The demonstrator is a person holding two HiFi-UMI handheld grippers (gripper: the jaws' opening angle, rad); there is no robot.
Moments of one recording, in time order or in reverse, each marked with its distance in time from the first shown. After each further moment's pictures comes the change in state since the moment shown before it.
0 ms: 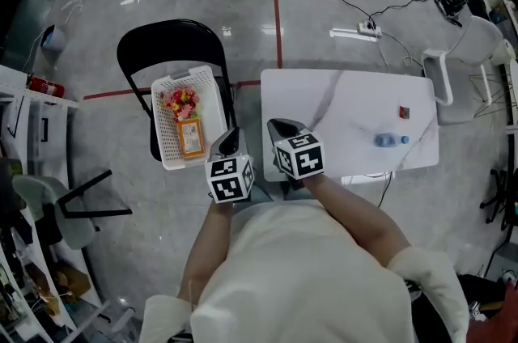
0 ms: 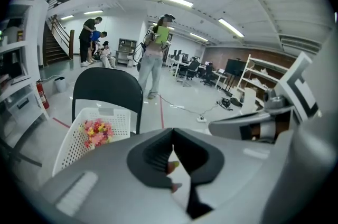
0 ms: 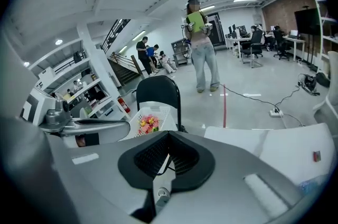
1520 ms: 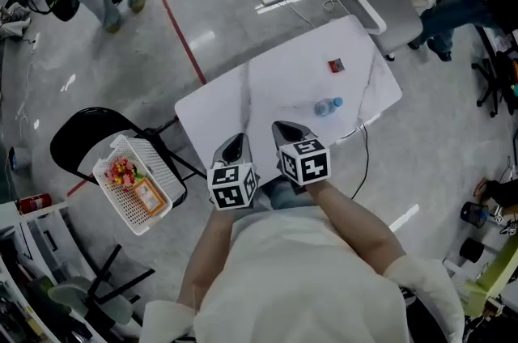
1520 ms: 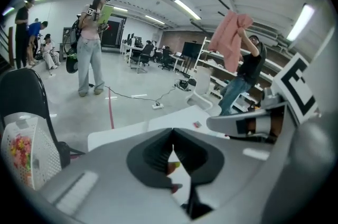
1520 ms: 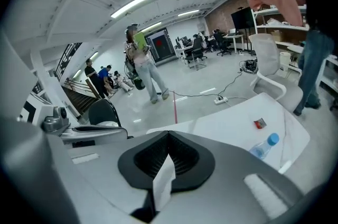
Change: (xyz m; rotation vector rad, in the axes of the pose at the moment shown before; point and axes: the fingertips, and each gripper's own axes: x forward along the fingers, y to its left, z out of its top) left arm 0.090 -0.286 -0.036 0.271 0.154 -0.400; right arm -0.166 -0.243 -0.081 0.365 -0.141 -0.351
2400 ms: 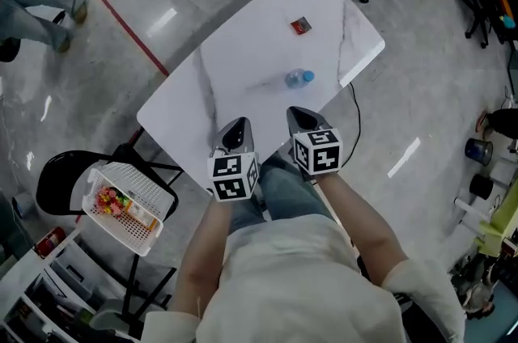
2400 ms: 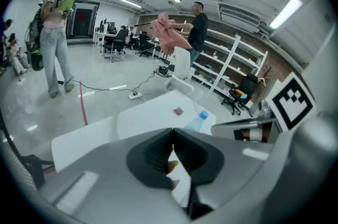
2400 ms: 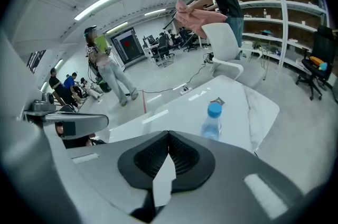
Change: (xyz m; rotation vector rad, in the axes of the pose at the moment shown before) left arm 0.106 -0.088 -0.031 0.149 0.145 -0.199; right arm -0.012 -0.159 -0.076 0.230 0.021 -0.259
